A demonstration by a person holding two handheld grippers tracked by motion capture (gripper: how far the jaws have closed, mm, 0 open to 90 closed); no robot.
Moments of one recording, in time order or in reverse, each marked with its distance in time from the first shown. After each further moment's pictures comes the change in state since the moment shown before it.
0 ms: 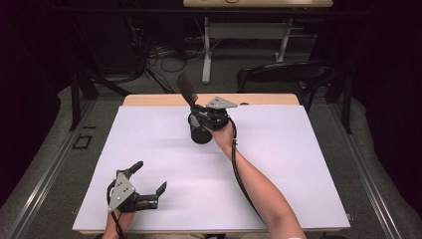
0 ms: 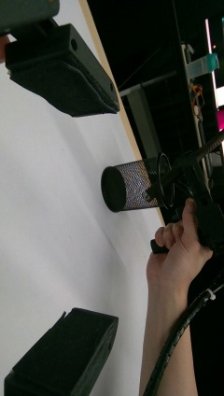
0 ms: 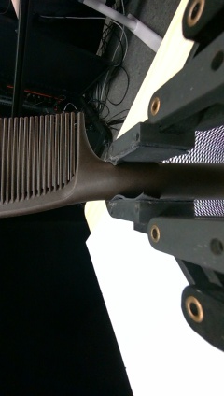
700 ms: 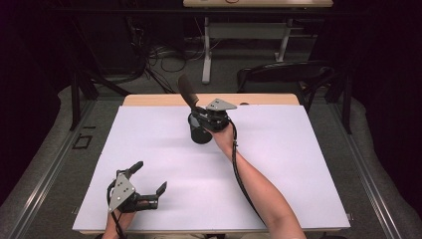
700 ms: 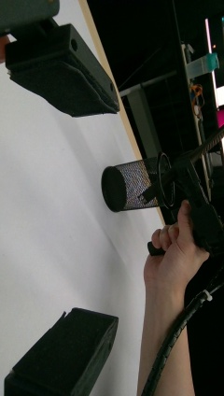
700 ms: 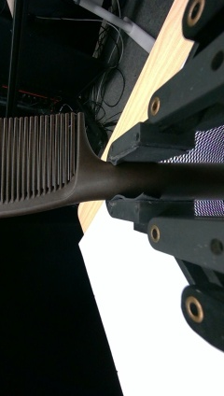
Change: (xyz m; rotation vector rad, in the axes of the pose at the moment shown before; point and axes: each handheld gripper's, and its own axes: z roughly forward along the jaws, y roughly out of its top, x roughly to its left) left arm 0.000 0.000 0.000 0.002 -0.001 0.004; right arm 0.000 -0.006 0.000 0.019 -0.005 -0.006
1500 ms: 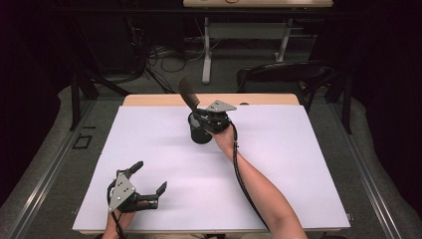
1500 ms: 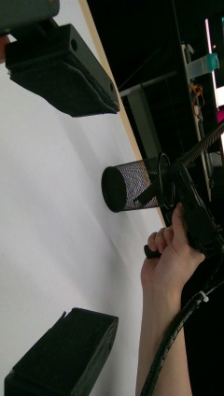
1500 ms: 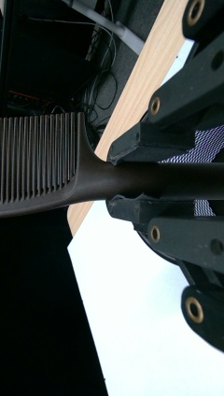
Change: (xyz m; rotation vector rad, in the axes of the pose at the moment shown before) left arm 0.000 0.000 0.001 -0.001 0.000 -0.002; right arm -0.002 -0.006 0.000 0.035 -0.013 -0.014
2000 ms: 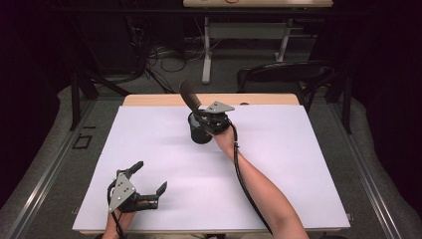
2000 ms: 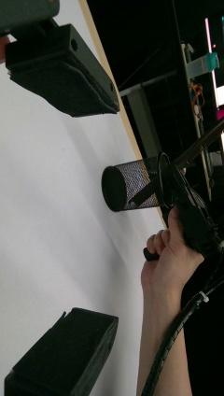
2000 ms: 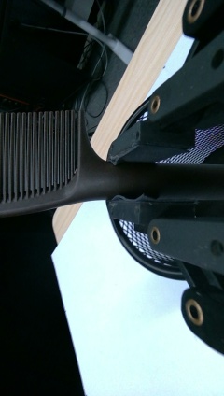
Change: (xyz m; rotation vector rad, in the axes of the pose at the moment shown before) left arm 0.000 0.000 0.000 0.001 -0.001 0.001; right arm 0.001 -0.003 0.000 0.058 -0.031 -0.033
